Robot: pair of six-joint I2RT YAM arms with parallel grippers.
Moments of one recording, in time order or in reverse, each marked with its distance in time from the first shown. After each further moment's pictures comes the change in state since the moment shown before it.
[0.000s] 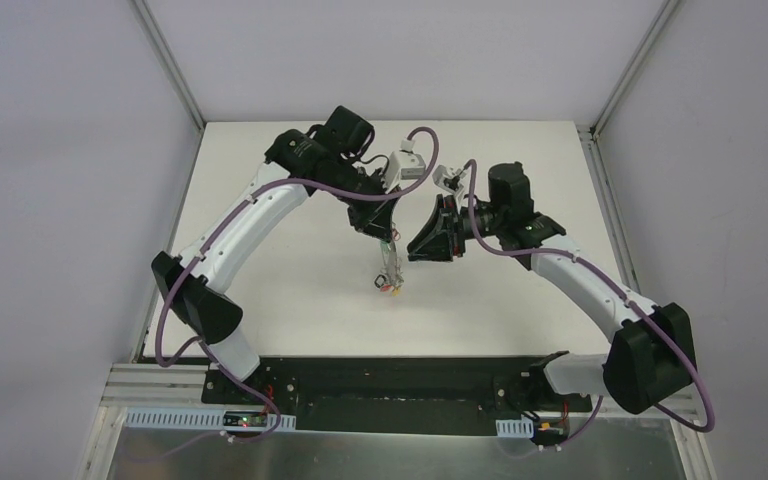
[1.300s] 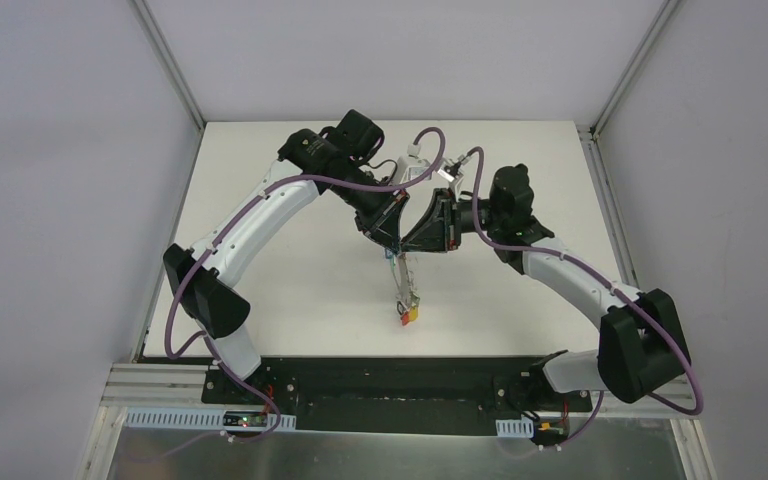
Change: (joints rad) left arm -0.026 0.071 0.057 -0.075 0.102 -0.130; right arm 0.006 0.040 -0.086 0.505 -0.034 0.485
